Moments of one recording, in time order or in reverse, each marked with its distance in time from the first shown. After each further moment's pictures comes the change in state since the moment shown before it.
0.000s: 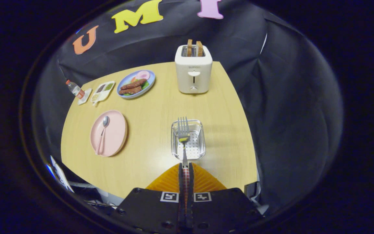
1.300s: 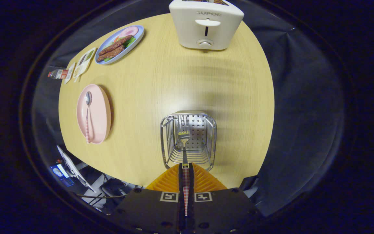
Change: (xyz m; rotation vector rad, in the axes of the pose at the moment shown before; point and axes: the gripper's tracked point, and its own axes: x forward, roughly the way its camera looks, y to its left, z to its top) arm 0.059 0.000 0.019 -0.073 0.549 -0.024
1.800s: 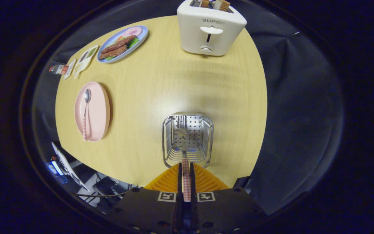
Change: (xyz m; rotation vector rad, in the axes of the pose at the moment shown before) arm -0.011 -0.002 0.000 -0.023 -0.034 -0.055
